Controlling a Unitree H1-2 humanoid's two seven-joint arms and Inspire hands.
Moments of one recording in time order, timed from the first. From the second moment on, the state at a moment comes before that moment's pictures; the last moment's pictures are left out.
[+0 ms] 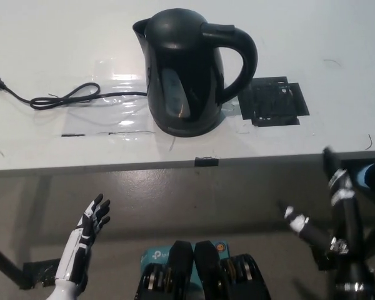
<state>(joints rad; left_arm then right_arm) -0.02 0.14 -0.02 0.22 -0.03 -0.36 -0.09 -0.11 0.00 0.01 -0.06 -0.20 -0.37 -0.14</state>
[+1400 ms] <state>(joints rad) -0.02 0.14 -0.01 0.22 -0.06 -0.37 -0.11 -0.95 -0.04 0.02 0.88 -0.31 -0.17 -0.24</state>
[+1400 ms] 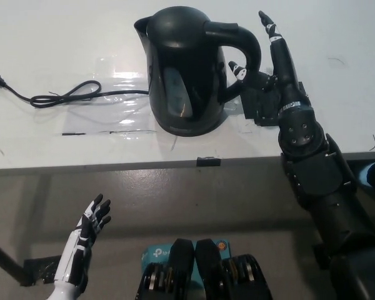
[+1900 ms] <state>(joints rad) -0.02 0.14 -0.01 0.22 -0.06 -0.37 -0.11 -1.05 -0.03 0.11 1.05 -0.34 -0.19 -0.35</state>
